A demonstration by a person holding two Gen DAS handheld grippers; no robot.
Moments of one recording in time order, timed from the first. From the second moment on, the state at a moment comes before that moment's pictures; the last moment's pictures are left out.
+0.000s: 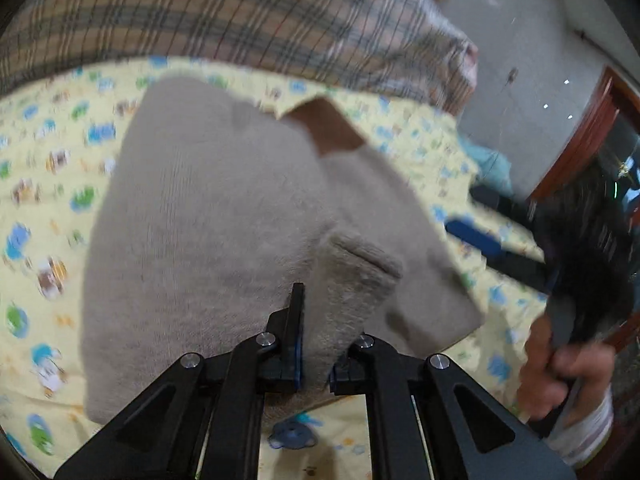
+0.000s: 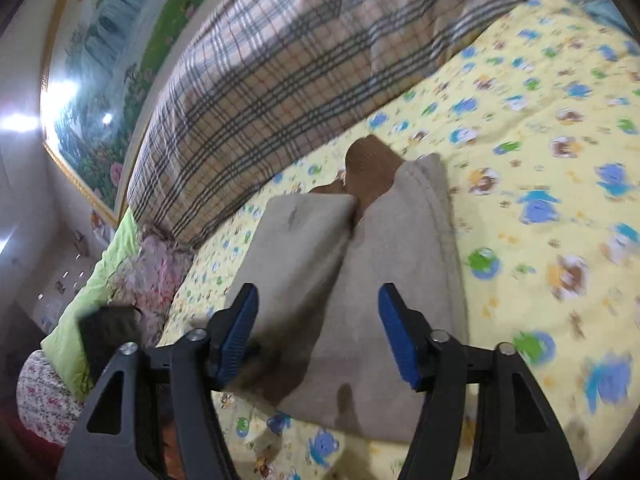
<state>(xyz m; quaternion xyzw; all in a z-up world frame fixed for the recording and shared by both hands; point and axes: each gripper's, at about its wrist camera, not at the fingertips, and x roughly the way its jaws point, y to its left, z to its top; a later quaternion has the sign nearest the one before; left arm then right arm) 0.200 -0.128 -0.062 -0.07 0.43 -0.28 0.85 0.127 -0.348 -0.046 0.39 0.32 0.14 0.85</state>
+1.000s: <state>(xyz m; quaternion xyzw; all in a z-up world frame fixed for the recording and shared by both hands) 0.201 -0.202 -0.026 -0.06 0.41 -0.34 0.85 0.245 -0.353 -0.008 0.31 0.37 0.18 0.86</state>
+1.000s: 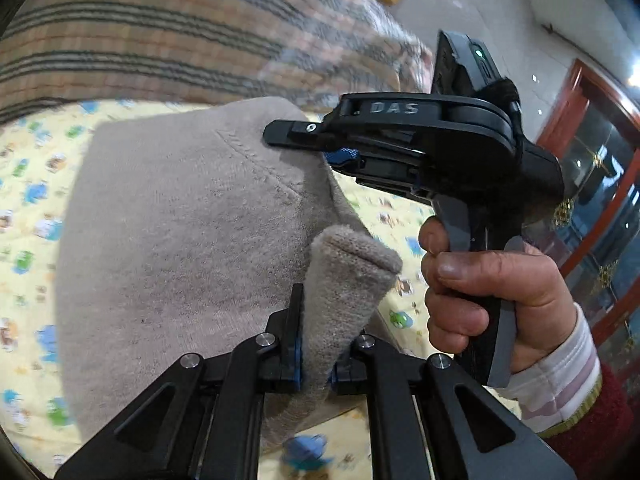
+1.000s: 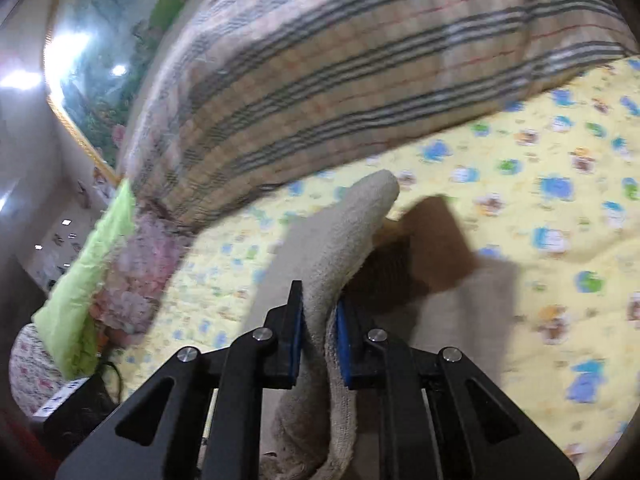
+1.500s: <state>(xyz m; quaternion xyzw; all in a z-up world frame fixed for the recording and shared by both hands) 0.182 -0.219 -0.053 -0.03 0.44 -0.36 0.82 0.230 -0.387 -0.069 0.34 0.41 0.12 0.84</state>
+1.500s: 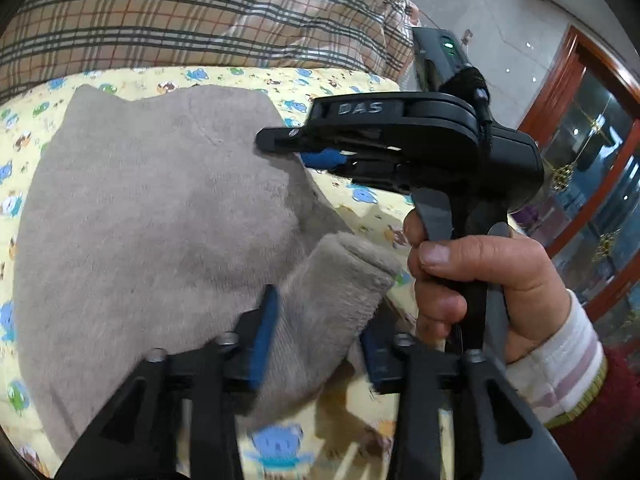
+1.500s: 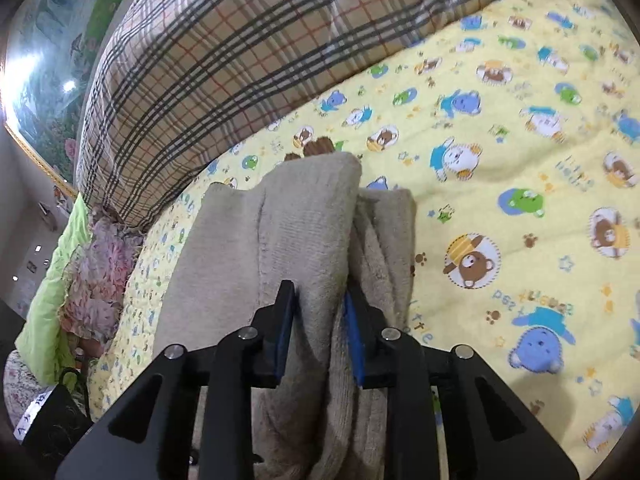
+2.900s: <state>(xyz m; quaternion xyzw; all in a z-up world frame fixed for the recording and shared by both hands) 0.164 -0.063 -0.090 -0.04 0.45 -0.15 0.88 0.091 -0.346 -0.039 0.27 0.38 0.05 0.88</state>
